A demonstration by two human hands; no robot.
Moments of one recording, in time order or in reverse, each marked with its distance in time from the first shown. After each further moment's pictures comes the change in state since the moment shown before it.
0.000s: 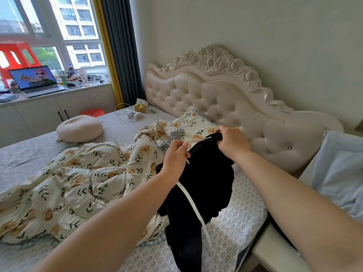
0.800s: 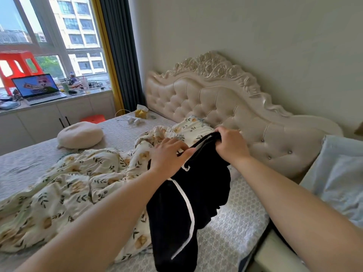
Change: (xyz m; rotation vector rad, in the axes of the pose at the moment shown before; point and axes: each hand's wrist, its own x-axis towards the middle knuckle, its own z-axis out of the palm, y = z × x) left_hand 0.017 0.020 -0.026 0.987 -0.056 0.554; right_hand 0.000 -0.007 -0.013 0.075 0.133 -0.071
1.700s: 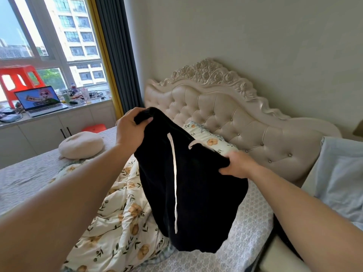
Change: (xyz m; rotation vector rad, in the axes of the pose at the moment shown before) left_hand 0.043 -0.031 -0.087 -0.409 0.459 -0.086; right_hand -0.019 0.048 0.000 -0.001 -0.574 0.136
